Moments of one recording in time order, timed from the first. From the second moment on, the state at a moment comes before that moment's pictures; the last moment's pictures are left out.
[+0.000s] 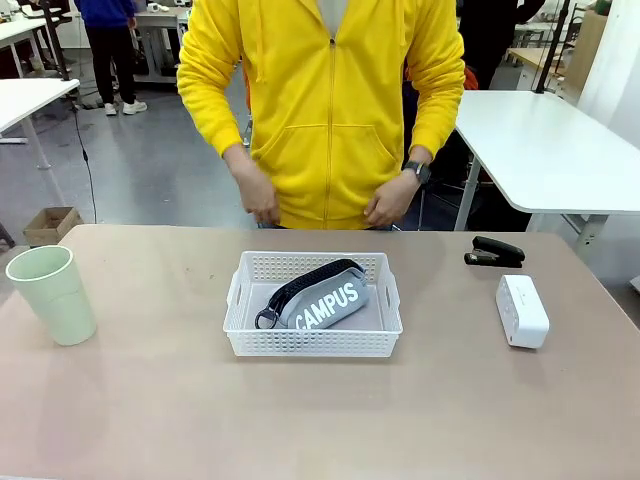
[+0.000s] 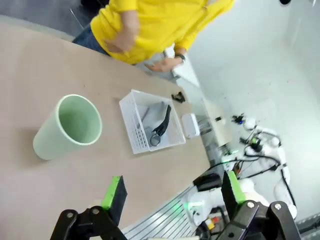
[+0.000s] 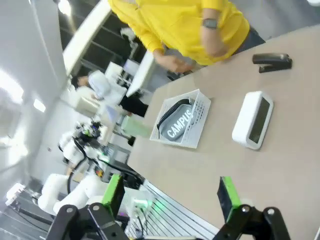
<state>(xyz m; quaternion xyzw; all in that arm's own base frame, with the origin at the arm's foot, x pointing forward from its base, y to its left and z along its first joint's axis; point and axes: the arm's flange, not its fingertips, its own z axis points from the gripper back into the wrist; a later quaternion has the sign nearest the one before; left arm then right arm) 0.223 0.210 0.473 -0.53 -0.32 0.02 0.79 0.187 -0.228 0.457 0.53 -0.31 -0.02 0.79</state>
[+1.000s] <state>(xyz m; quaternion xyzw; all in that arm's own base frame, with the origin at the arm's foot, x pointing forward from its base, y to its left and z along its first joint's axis) 0.257 0.201 0.440 -0.58 -0.31 0.06 0.75 0.176 -0.251 0.403 0.57 -0.29 -0.09 0.76</state>
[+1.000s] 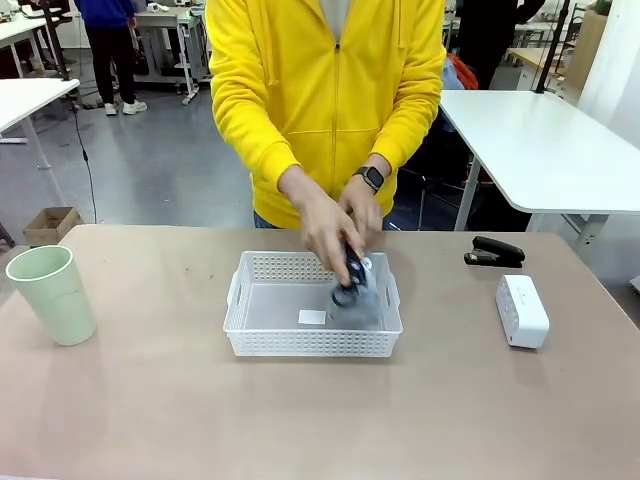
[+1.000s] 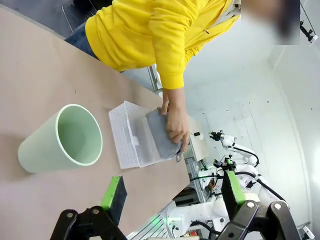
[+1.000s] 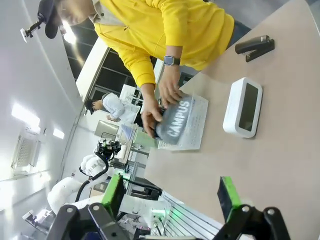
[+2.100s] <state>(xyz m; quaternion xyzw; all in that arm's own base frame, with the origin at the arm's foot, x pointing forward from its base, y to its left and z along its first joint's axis) 0.260 0.200 0.440 -0.57 -0.31 0.06 0.76 0.271 -0.149 0.490 0.42 -0.15 -0.04 0.89</state>
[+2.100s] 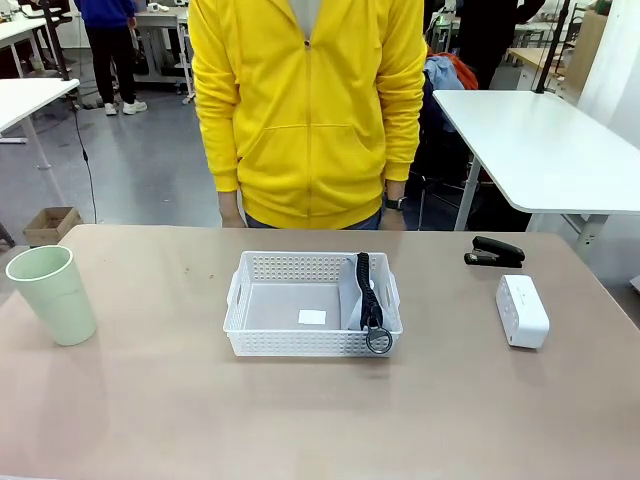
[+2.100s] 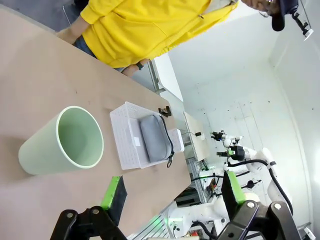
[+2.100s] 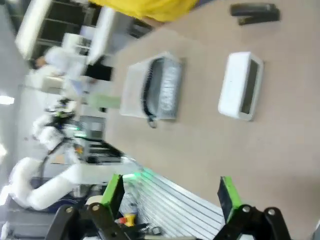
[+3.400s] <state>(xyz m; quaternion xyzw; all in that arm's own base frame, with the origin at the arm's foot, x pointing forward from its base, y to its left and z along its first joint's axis) 0.261 0.201 0.441 -0.57 -0.31 0.06 0.76 0.373 0.034 0.497 0.01 0.02 -0.06 1.00</state>
